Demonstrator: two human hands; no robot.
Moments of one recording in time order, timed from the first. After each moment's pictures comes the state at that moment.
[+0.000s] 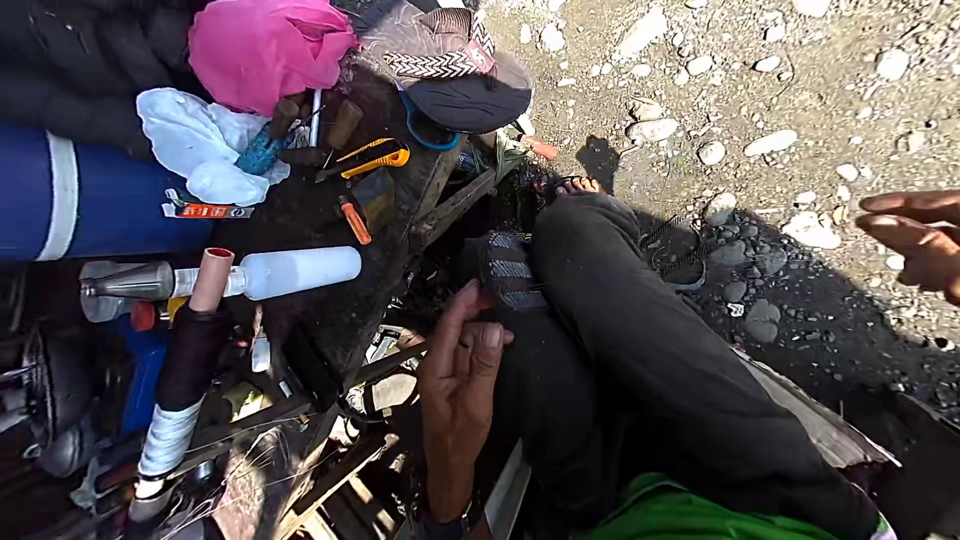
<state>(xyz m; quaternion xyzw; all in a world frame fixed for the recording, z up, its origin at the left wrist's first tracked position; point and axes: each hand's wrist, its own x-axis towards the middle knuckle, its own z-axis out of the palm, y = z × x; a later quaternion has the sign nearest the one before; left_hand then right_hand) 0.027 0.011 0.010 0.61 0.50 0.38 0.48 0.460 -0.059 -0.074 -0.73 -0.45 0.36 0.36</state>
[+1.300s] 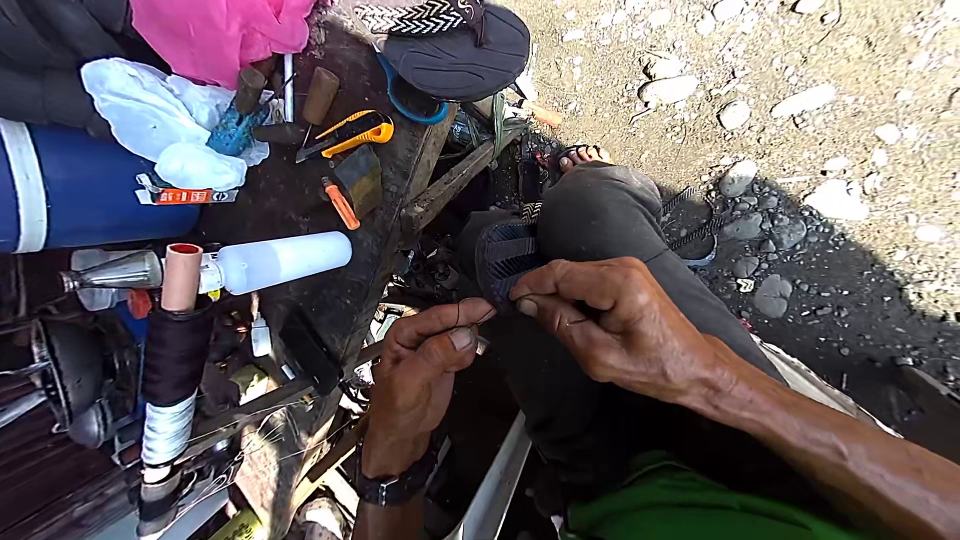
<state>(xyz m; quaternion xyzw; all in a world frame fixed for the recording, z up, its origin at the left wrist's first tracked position) -0.006 0.040 0.022 0.44 0.43 0.34 0.72 0.231 0.023 -0.024 -0.42 -0.58 0.50 0.48</state>
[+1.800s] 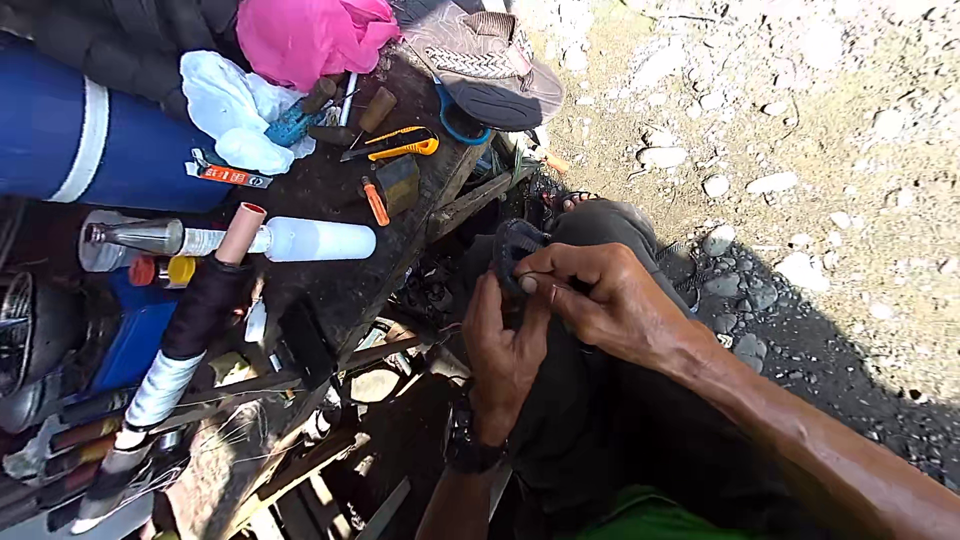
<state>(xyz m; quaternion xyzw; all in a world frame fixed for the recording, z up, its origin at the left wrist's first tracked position) 0.066 0.023 -0.029 0.66 0.56 0.43 0.26 0.231 0.050 -0.011 -0.42 -0.65 0.46 0.44</state>
